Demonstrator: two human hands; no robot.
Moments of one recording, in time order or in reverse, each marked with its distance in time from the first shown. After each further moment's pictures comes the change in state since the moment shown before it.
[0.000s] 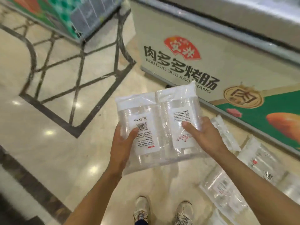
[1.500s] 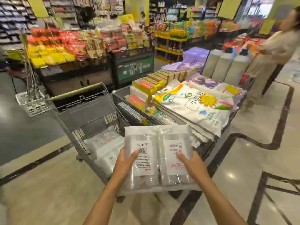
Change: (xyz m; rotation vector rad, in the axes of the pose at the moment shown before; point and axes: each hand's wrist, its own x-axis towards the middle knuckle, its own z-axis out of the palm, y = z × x) left_hand -0.742 0.037 -0.552 -0.587 1.578 0.051; right_hand -0.746 -0.352 0.471 -0.561 -1.379 -0.987
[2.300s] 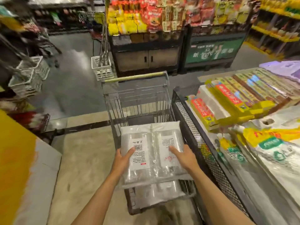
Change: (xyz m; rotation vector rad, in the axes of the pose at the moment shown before) left_hand 0.273 -0.042 -0.188 -0.122 0.596 -0.313; right_hand 0.336 -0.134 0.314 -0.150 -0.547 -0.094
